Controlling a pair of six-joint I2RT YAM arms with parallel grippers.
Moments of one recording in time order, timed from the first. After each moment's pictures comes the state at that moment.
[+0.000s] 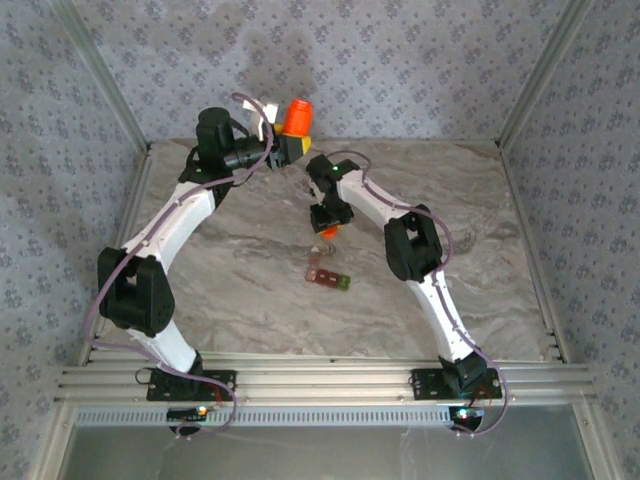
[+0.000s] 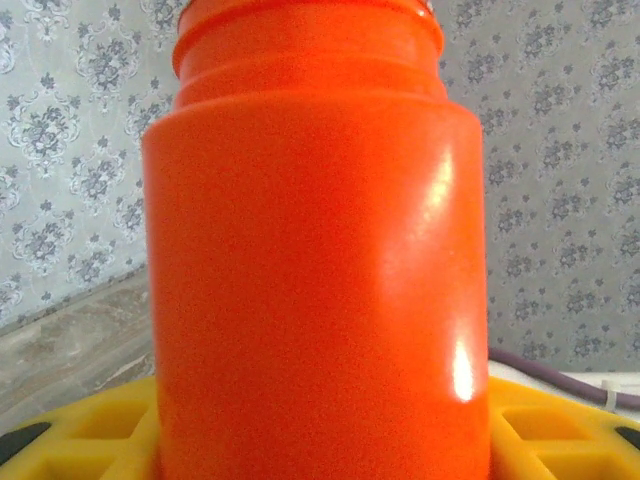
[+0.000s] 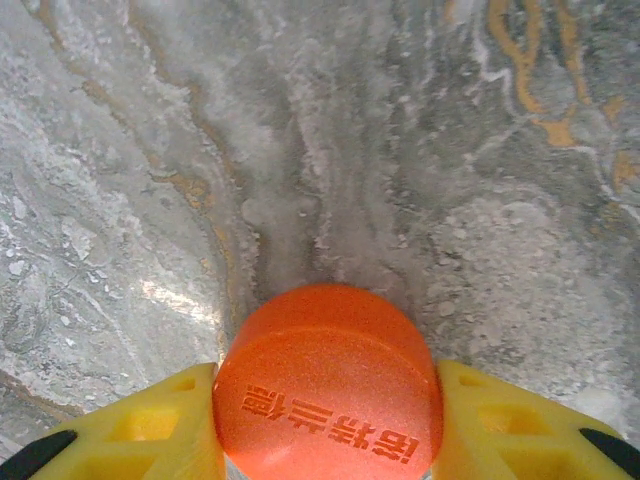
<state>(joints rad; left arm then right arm) -0.32 1.67 1.47 0.13 0.82 -0.31 0.58 2.46 2.21 -1.14 -0.07 0.19</state>
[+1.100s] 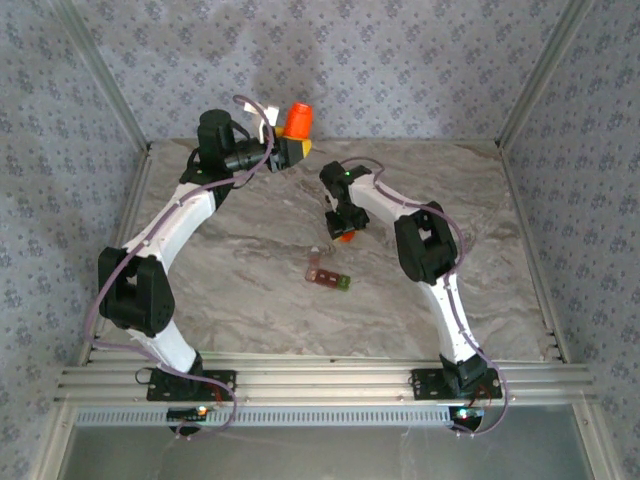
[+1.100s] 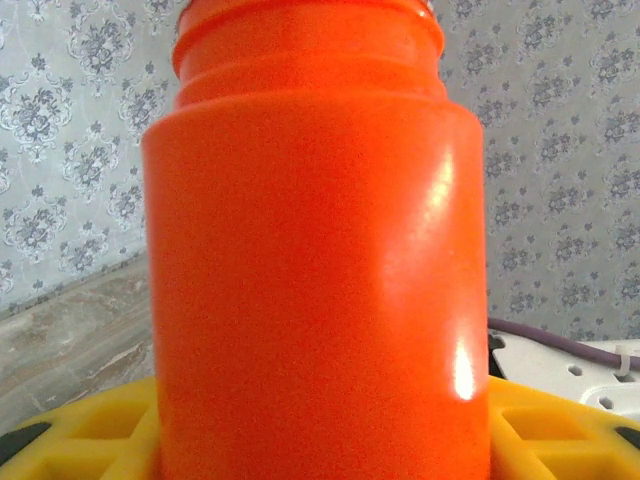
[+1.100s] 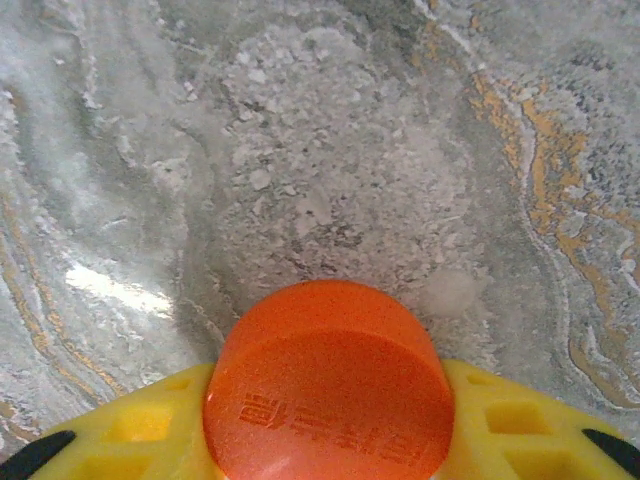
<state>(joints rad) -0.32 1.67 1.45 0.13 0.82 -0.31 0.55 2.33 1.95 -1.07 0.02 0.16</state>
